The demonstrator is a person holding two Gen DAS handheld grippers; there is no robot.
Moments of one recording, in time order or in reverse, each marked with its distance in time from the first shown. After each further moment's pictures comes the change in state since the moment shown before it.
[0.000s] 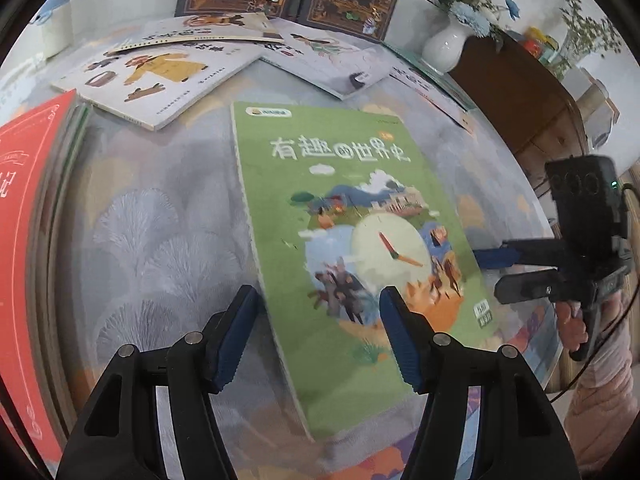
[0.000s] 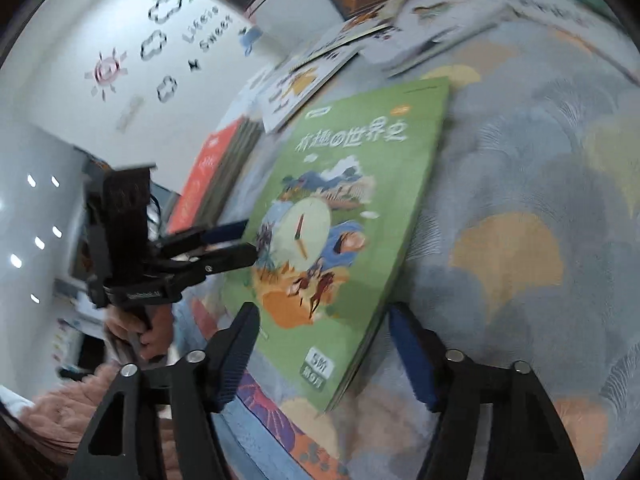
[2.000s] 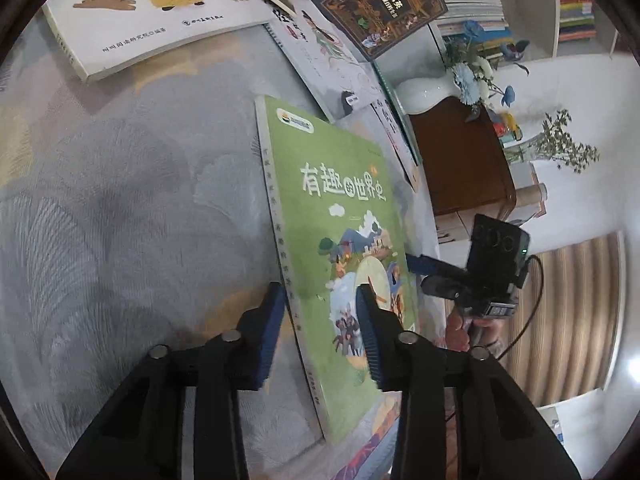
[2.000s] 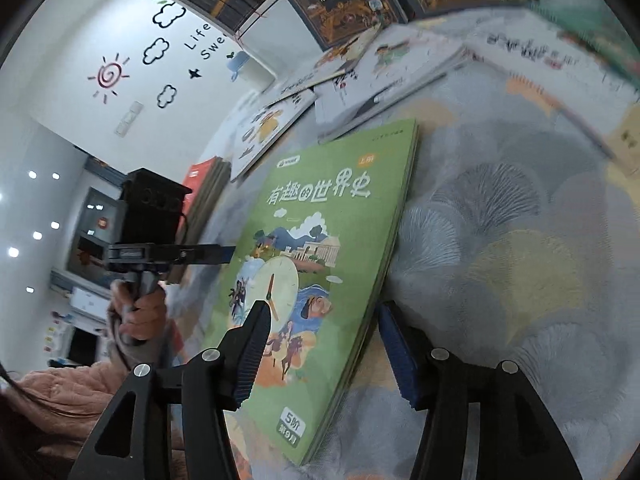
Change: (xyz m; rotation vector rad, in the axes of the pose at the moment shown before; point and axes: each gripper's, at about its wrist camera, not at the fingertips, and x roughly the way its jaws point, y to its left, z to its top) left arm 0.048 0.049 0.033 -0.317 0.087 -0.487; right arm -0.037 -0.056 0.047 -0.065 -0.012 -0.002
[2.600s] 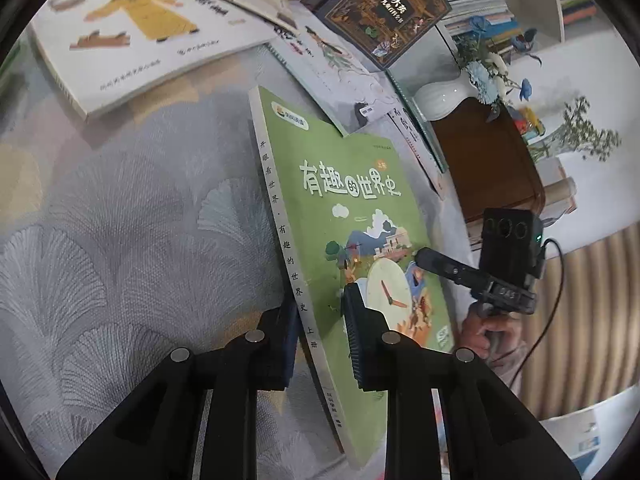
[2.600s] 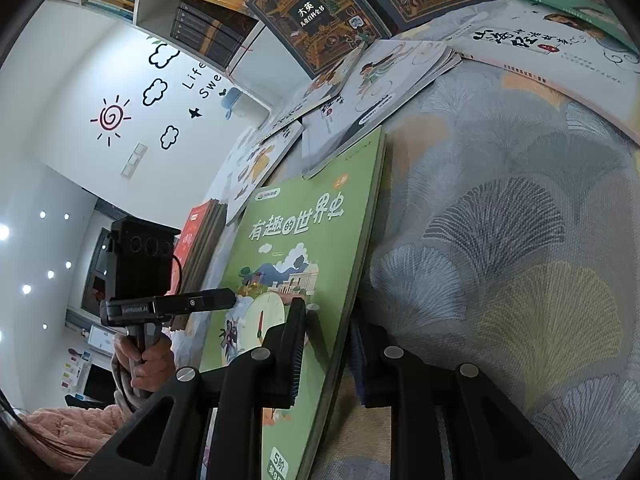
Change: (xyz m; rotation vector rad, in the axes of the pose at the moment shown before) left arm 0.003 -0.020 -0.005 0.078 -0.075 0.166; right arm 0.020 -0.013 0.011 0.066 -0.126 0.022
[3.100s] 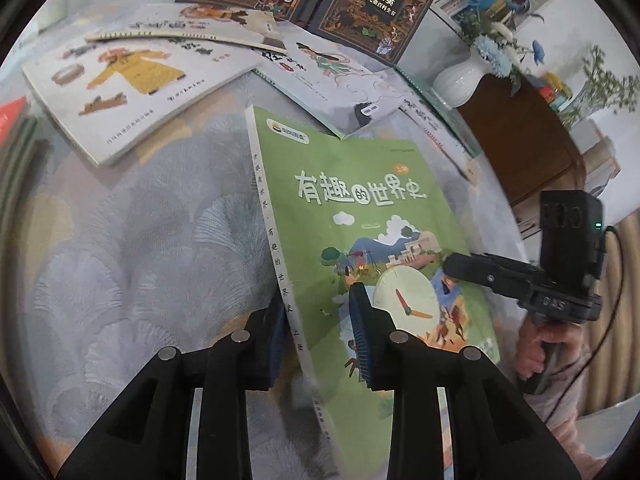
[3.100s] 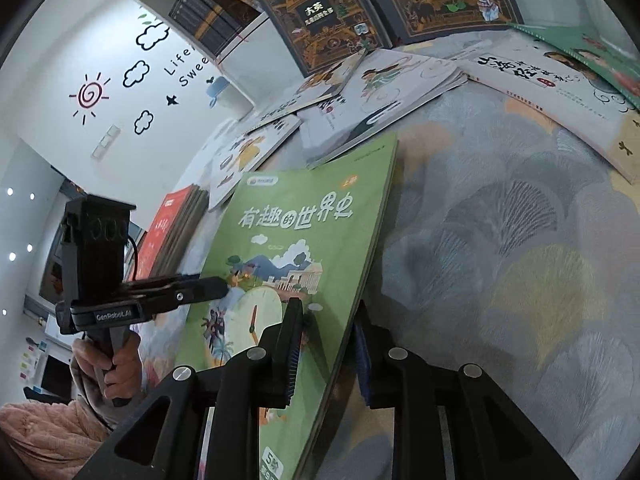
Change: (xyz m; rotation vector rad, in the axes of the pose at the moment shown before) left arm -0.001 -0.034 -0.005 0.132 -0.046 0.240; right arm 0.004 0.039 -0.011 -0.069 -0.005 -0.188
